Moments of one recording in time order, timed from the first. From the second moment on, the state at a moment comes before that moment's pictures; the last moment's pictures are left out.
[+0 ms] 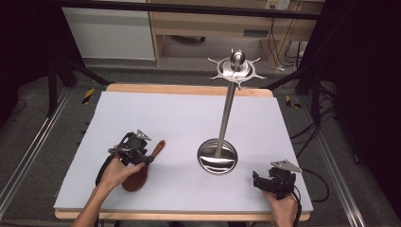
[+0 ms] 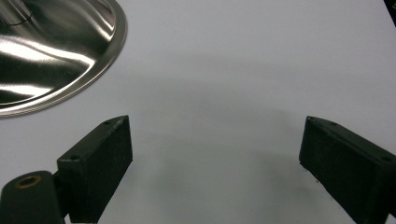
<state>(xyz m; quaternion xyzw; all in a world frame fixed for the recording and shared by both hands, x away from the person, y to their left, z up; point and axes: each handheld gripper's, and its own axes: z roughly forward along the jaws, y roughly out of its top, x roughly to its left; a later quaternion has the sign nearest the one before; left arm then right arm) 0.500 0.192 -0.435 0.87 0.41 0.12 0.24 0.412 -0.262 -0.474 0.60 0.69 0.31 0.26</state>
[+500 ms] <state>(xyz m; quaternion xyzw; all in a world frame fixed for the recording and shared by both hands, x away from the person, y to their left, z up) 0.506 0.188 -0.447 0.88 0.41 0.11 0.21 0.412 -0.262 -0.475 0.60 0.70 0.30 0.26</state>
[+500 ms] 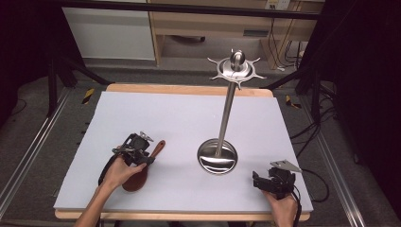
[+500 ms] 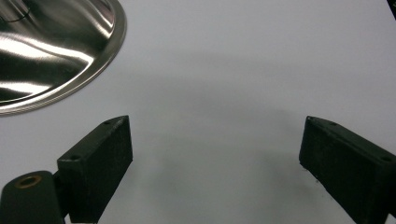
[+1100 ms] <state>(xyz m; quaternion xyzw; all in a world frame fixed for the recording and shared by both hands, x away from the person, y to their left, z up) 0.512 0.182 -0.452 0.88 0.42 0.09 0.20 0.413 -0.261 -0.475 0.60 0.70 0.30 0.26</state>
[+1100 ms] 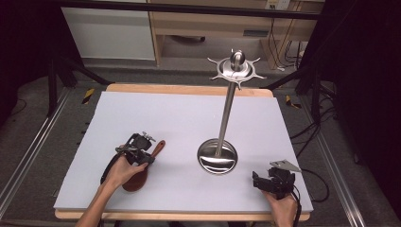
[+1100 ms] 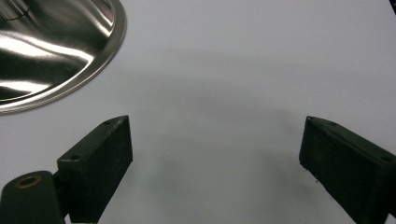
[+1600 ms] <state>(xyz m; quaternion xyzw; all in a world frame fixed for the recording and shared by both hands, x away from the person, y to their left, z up) 0.516 0.177 -0.449 0.88 0.44 0.08 0.17 0.413 -0.261 -0.476 0.60 0.70 0.30 0.26</state>
